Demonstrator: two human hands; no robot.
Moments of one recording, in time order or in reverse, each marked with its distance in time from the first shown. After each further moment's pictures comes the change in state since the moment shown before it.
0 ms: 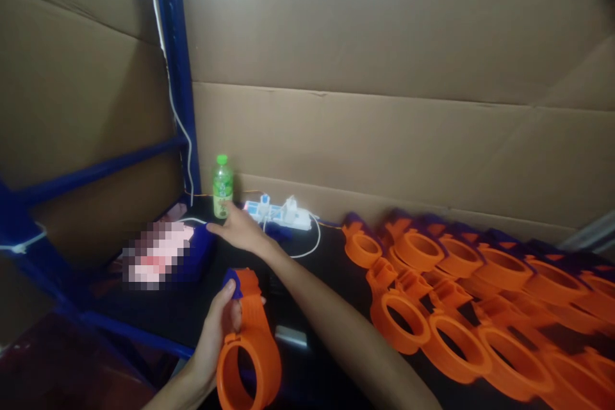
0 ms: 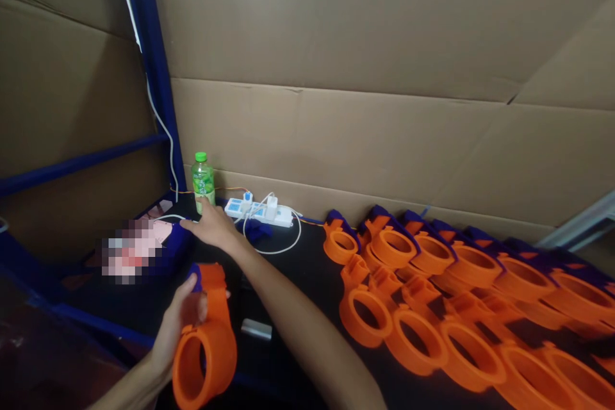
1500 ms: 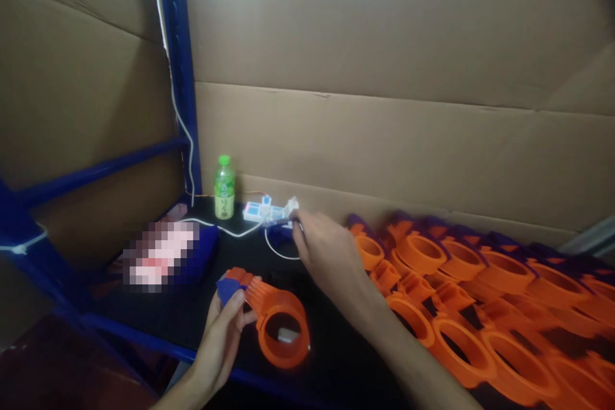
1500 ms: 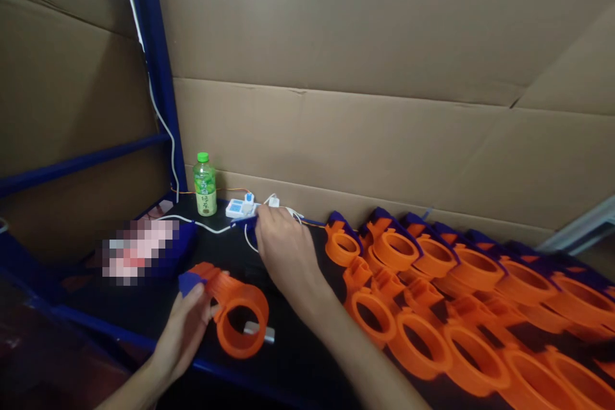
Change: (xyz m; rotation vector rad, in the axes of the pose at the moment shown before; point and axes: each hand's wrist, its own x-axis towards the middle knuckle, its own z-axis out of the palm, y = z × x) left_hand -0.001 -0.003 -0.001 0.166 0.100 0.326; right_hand -0.120 -0.011 -0.094 -0.696 0.482 -0.073
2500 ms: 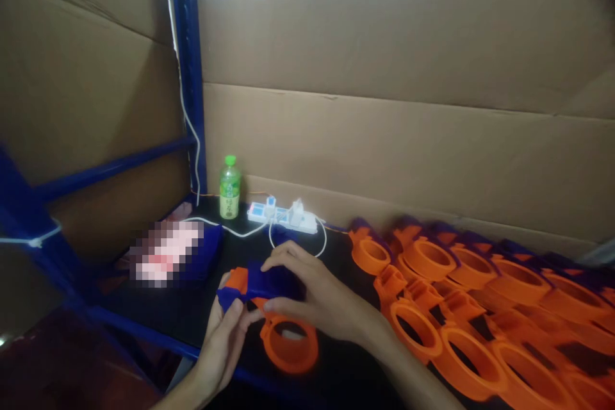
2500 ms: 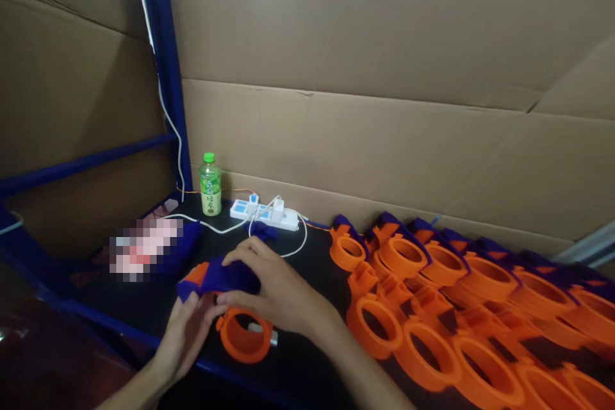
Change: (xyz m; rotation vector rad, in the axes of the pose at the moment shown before) left_hand 0.002 -0.016 -0.018 -0.083 -0.144 0.114; right_hand -0.024 -0.008 -0.007 0.827 -0.541 -0.126
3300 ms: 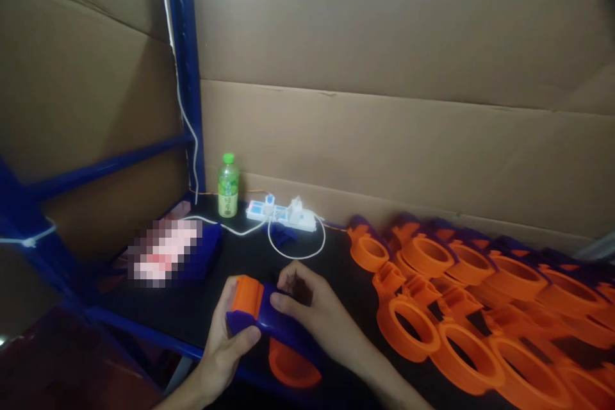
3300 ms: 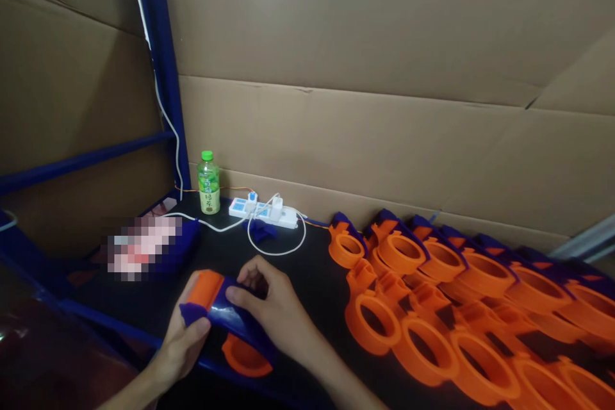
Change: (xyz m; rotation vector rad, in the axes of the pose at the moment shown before) left_hand -0.012 -0.011 -0.025 0.210 0.105 -0.038; right_hand -0.020 0.014 0.040 0.557 0.221 0.296
